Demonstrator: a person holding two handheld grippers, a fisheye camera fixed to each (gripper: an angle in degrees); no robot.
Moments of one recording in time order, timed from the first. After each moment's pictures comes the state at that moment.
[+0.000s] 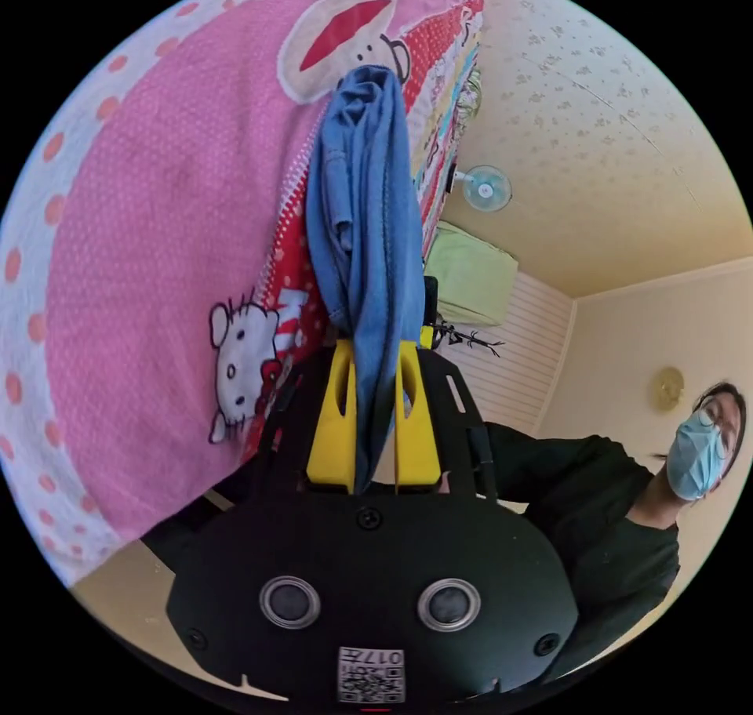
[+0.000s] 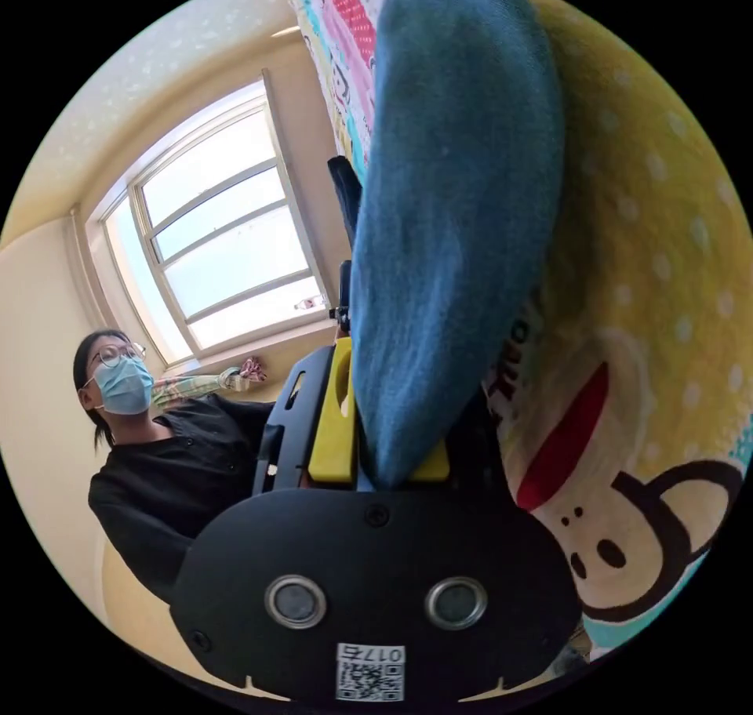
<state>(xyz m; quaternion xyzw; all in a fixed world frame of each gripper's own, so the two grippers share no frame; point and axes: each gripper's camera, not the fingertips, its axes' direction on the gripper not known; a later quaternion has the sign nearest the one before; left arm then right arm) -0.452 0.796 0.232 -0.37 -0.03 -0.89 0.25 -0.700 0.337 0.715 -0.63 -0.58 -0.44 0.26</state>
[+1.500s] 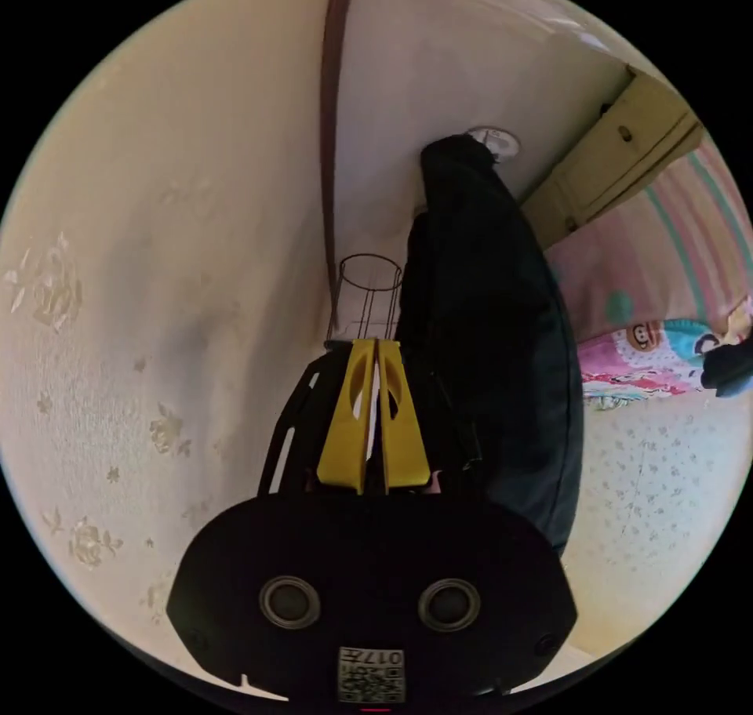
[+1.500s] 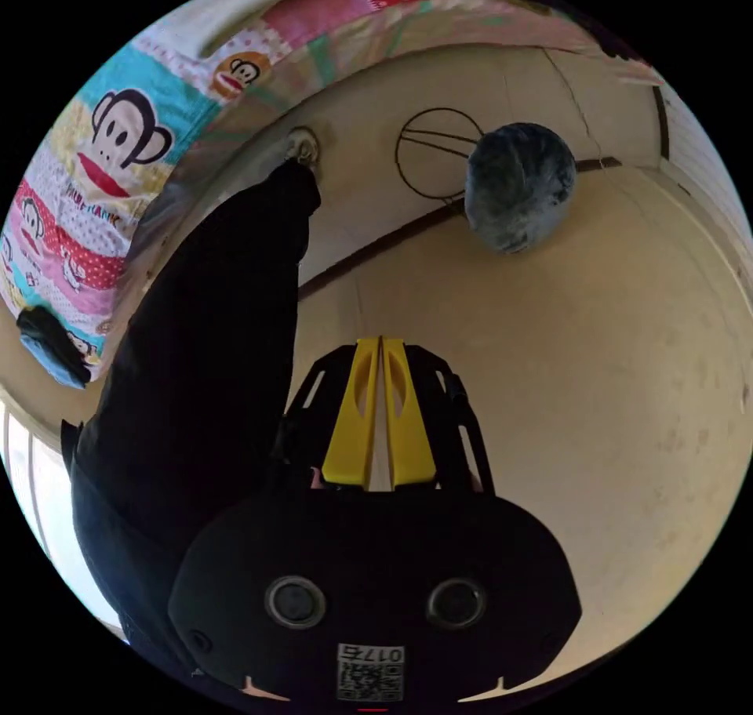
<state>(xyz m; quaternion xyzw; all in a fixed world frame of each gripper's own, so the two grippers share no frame) -0.356 0.675 -0.161 -0.23 -0.34 -0.86 -0.29 -0.255 0.337 0.726 -0.60 -0.03 -0.36 0.71</state>
